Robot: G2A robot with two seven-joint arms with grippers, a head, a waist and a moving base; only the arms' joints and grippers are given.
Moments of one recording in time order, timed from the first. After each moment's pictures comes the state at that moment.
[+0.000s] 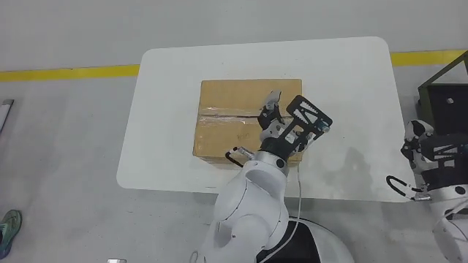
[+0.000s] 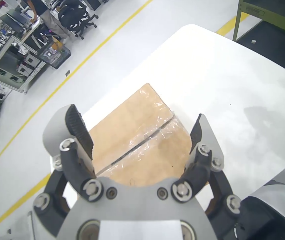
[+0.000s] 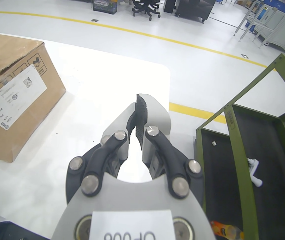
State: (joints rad) left arm 1.10 -1.65 -0.89 -2.05 2.03 -0.26 -0.84; right arm -1.83 -1.21 1.81 -2.11 -1.30 -0.04 0.03
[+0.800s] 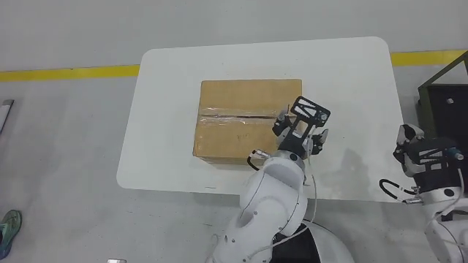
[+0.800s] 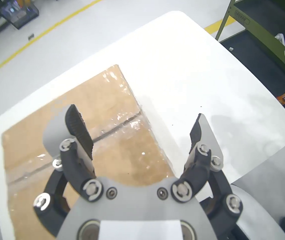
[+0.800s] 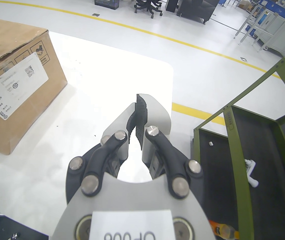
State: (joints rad) left arm 1.05 -1.71 -0.85 -1.81 1.80 0.05 -0.90; right arm -1.82 -1.22 1.77 -2.10 -1.37 -0.03 0.03
